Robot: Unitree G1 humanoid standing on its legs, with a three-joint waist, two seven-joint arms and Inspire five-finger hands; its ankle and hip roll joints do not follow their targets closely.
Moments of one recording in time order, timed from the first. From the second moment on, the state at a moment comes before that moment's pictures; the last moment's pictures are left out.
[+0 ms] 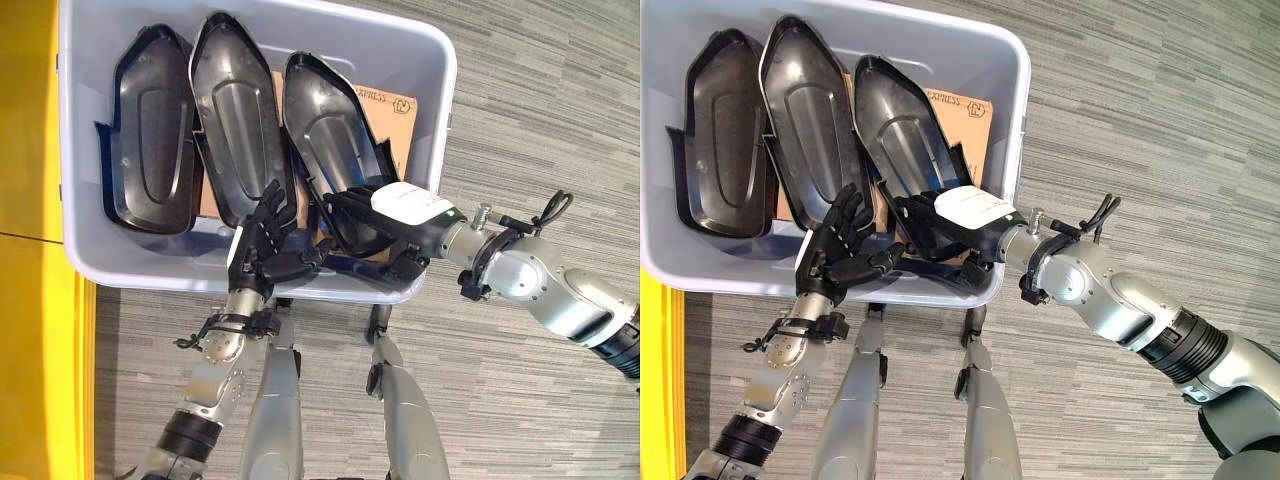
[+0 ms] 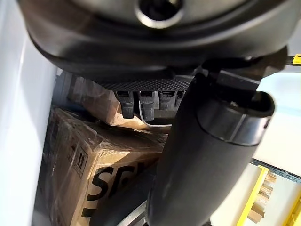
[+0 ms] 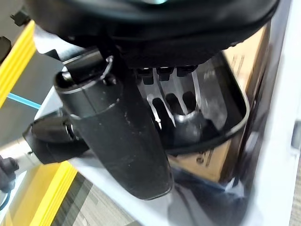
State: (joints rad) left arm -0.22 0.39 -0.23 0.11 -0.54 -0.22 0.14; right arm -0.81 -1.01 0.77 -0.19 -0.16 0.03 0.17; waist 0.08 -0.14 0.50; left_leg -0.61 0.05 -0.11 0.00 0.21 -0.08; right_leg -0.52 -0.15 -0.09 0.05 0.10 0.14
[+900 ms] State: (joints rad) left arm -0.24 0.39 -0.23 0.04 -0.53 -0.24 0.15; right arm -0.76 -0.93 0.64 -0.03 -0.53 0.01 0.02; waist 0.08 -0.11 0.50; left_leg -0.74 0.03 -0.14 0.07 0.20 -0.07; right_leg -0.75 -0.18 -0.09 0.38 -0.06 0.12
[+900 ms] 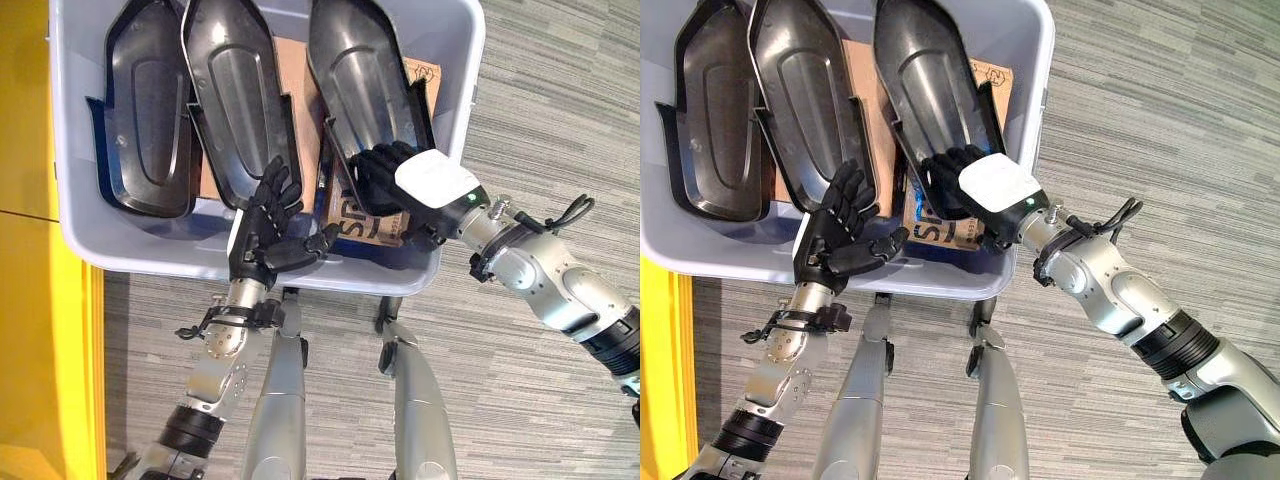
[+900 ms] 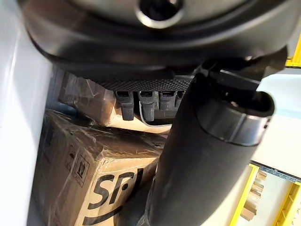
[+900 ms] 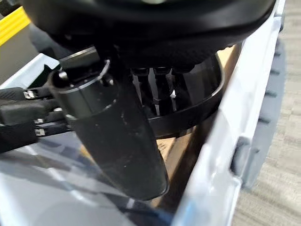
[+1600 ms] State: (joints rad) left arm -0.25 0.38 -0.22 0.07 -0.52 -0.24 0.17; right arm -0.71 -0.86 0.55 -0.04 -0.58 0.03 0.01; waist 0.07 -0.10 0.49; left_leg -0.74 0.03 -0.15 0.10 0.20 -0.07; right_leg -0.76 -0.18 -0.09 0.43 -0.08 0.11
